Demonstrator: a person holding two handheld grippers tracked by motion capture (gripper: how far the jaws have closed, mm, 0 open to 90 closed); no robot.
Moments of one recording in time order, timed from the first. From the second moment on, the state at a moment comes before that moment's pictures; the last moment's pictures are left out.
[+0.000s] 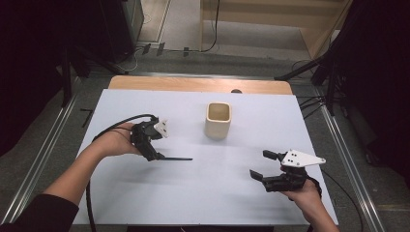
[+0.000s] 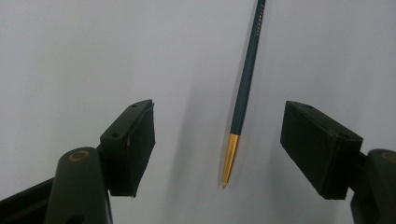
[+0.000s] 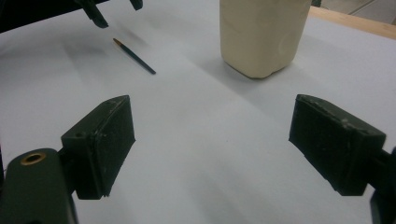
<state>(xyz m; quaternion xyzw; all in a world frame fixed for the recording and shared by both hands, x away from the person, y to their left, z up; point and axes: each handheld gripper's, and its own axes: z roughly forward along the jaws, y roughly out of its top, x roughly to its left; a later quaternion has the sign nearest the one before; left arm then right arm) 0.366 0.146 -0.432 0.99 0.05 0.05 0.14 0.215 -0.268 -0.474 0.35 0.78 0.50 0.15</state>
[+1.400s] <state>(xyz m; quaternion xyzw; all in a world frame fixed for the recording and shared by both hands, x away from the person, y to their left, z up) 0.371 0.129 -0.472 1.00 0.01 0.02 0.05 0.214 -0.266 -0.475 0.35 0.78 0.49 0.15</state>
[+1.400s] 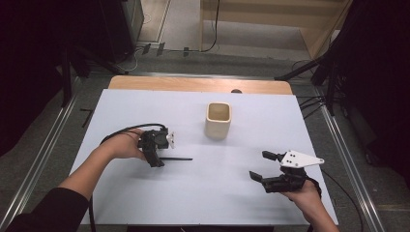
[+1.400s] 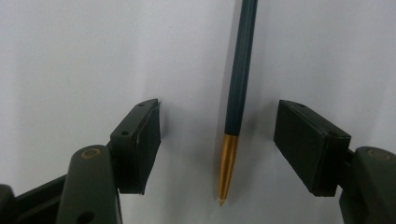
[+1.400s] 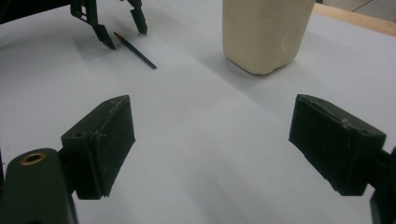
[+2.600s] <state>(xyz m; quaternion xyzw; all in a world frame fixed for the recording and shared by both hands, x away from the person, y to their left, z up) 0.363 0.128 -0.468 1.00 0.01 0.01 0.03 0.214 -0.263 -0.476 0.35 0.78 0.50 0.12</state>
